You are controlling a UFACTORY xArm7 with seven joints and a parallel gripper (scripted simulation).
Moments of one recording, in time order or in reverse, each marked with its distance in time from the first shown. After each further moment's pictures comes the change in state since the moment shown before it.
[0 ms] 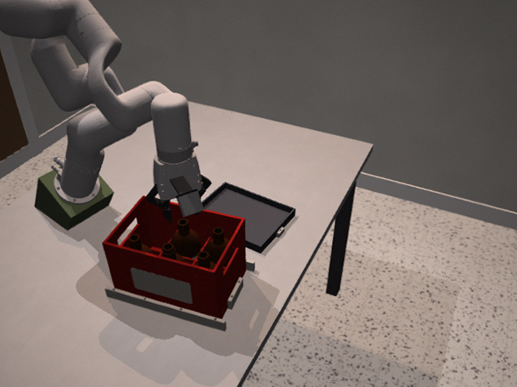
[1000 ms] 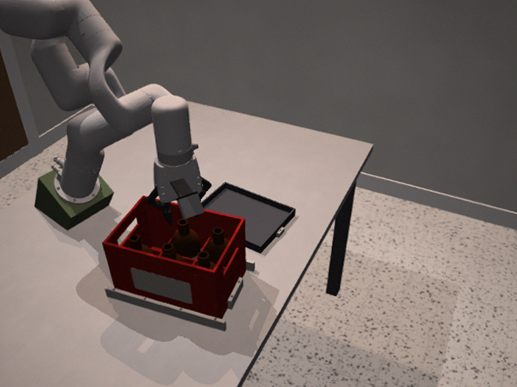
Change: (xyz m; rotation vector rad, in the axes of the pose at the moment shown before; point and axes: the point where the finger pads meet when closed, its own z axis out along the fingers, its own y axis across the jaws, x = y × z) arm 0.000 0.000 0.006 0.000 0.000 0.000
